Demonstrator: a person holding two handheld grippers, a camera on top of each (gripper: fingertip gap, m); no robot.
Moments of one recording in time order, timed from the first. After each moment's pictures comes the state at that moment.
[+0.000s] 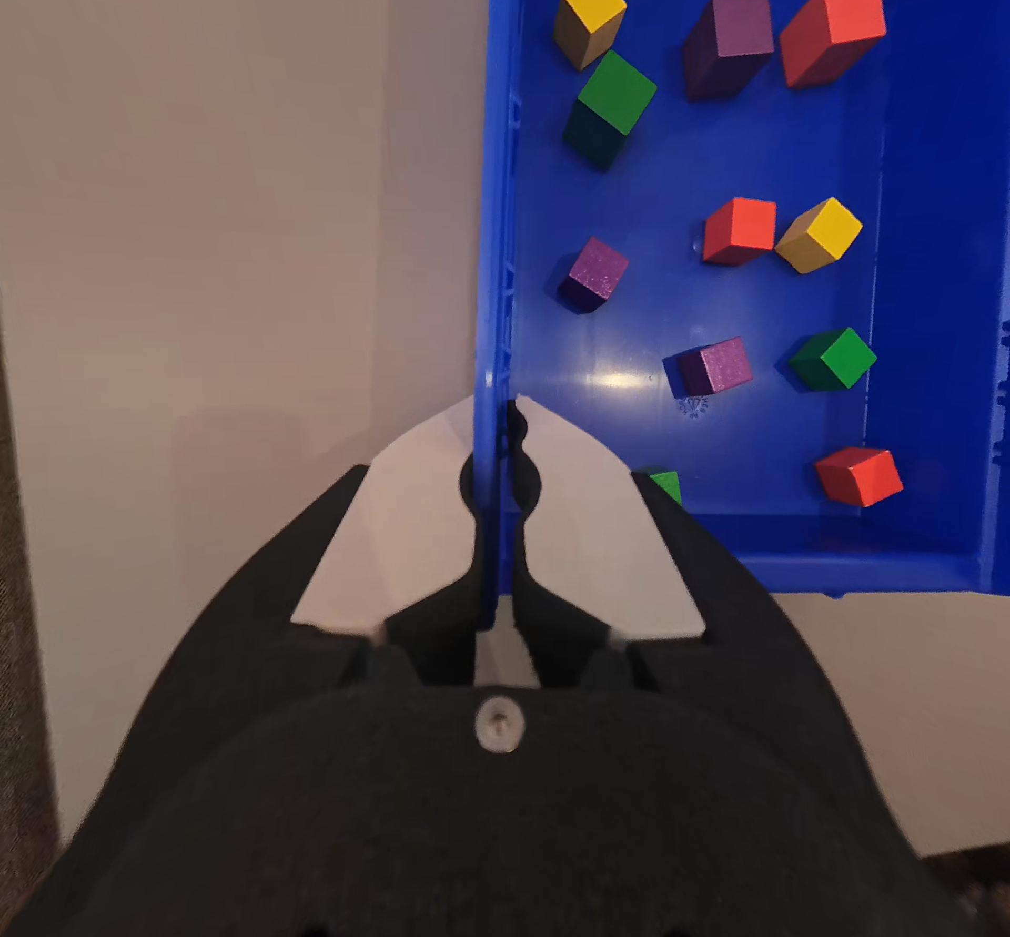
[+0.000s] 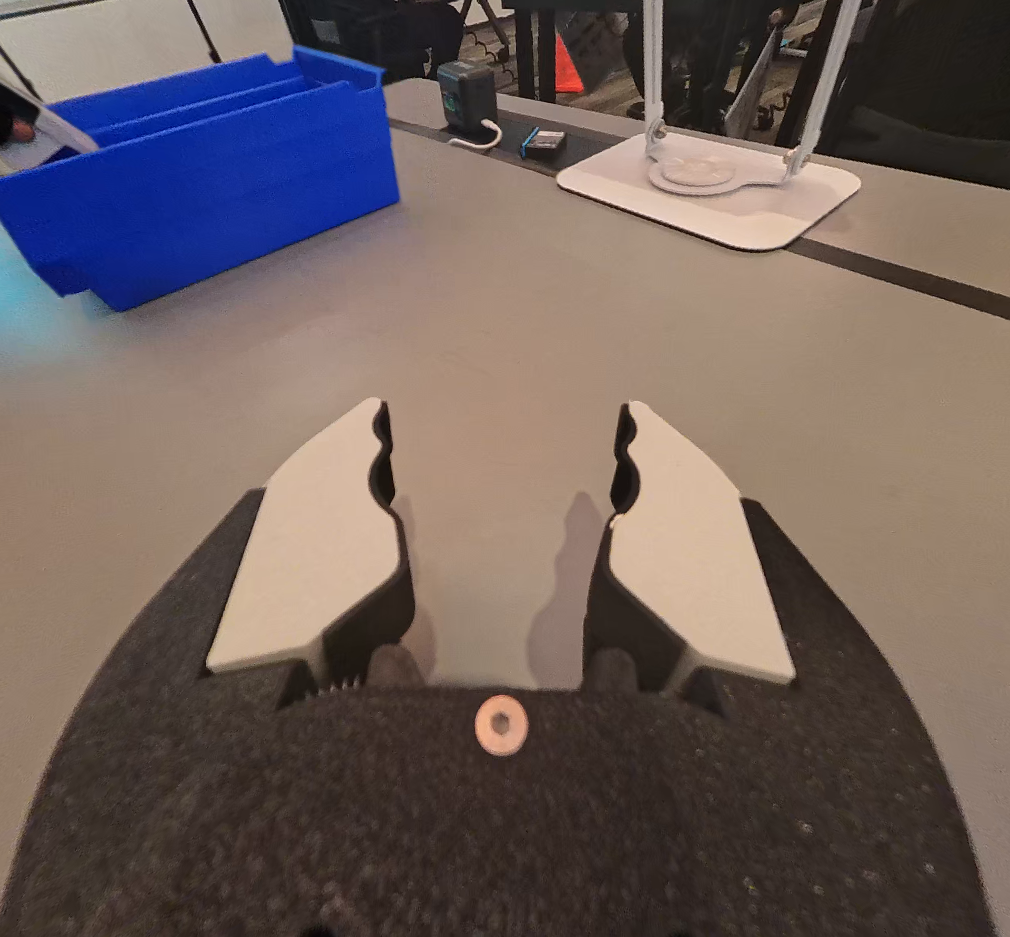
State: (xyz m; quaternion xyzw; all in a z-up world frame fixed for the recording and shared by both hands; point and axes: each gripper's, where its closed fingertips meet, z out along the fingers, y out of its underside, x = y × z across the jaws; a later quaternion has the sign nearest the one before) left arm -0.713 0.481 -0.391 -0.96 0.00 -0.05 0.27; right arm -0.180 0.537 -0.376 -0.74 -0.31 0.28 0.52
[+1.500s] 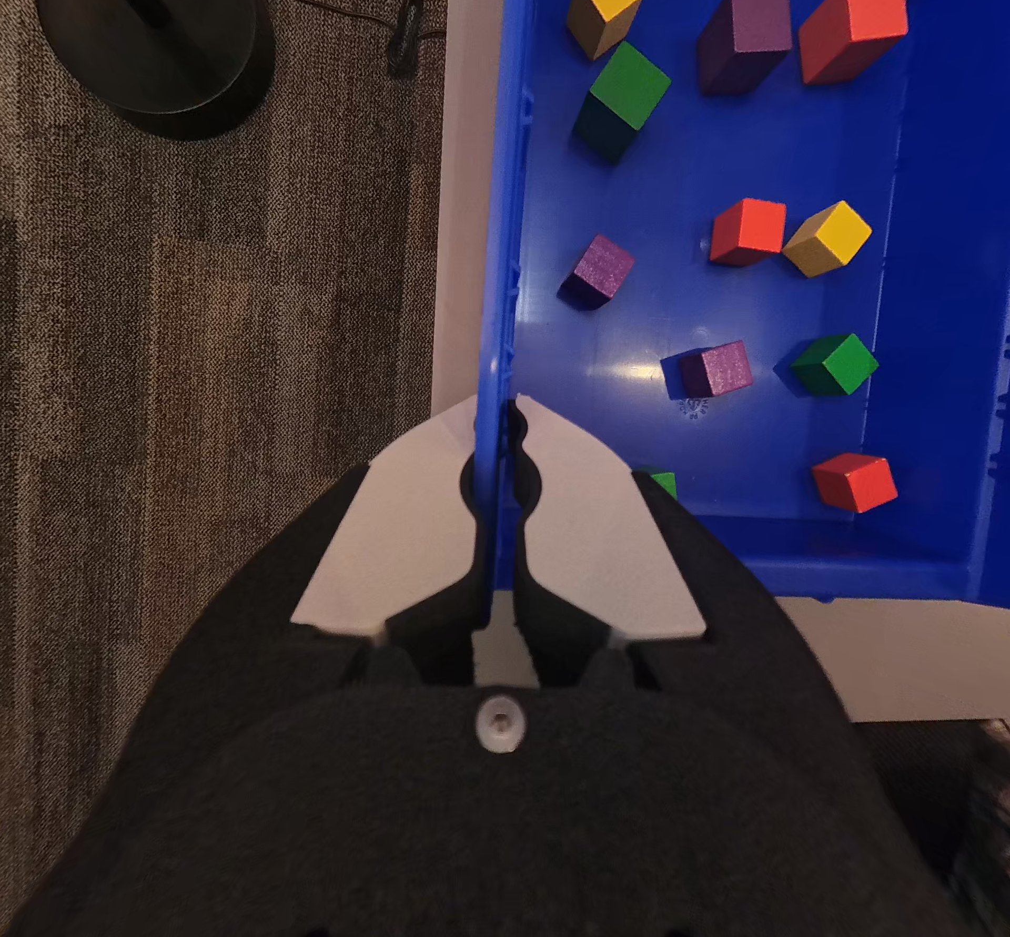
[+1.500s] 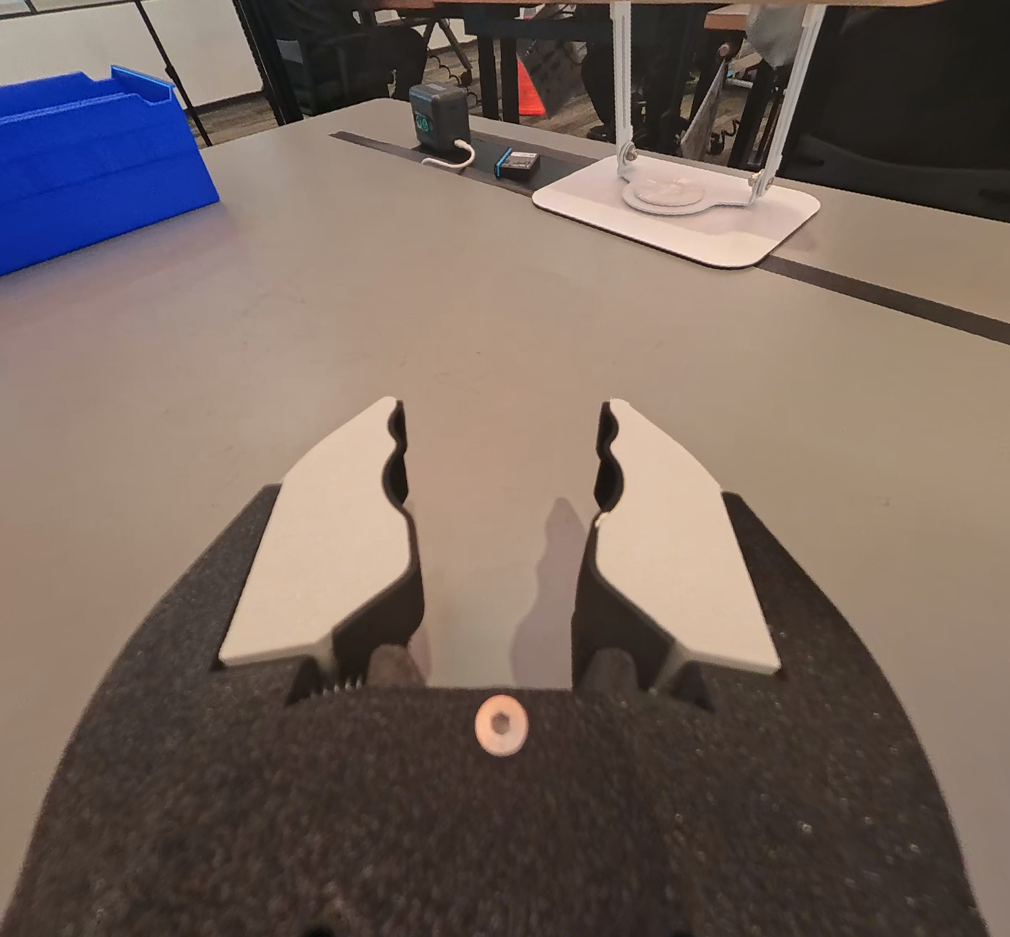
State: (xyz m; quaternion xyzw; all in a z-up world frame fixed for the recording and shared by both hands) left arm -0.884 0.379 -0.388 -0.96 -0.06 -0.03 0.25; right arm -0.187 0.543 -0.374 -0.74 -0.29 0.26 0.54
